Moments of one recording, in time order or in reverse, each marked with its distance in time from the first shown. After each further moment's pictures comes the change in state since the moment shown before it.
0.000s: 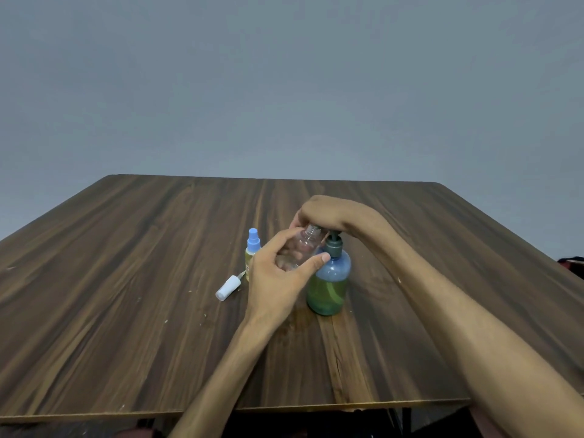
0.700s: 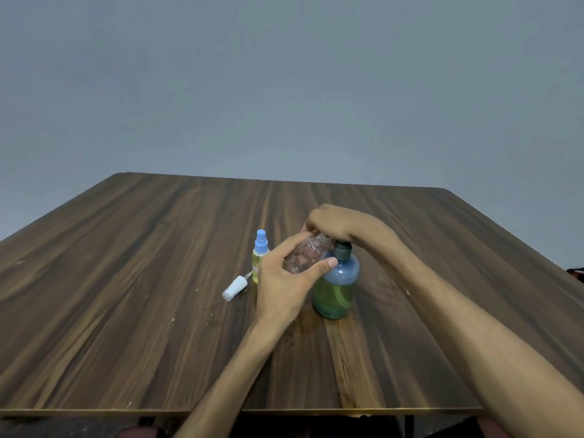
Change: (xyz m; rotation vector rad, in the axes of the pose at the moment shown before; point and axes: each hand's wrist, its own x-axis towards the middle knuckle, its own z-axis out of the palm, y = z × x) left_hand 0.001 -0.007 0.001 -0.096 -0.006 -0.053; right_hand 0.015 0.009 0.007 -0.189 0.053 -0.010
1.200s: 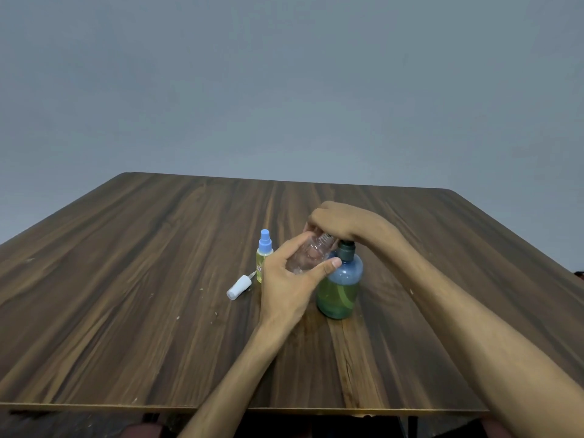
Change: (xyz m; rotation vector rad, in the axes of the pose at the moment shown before) left_hand -0.002 0.000 0.003 -0.069 0.044 -0.040; right_hand 0.002 0.001 -0.002 -0.061 0.014 -0.039
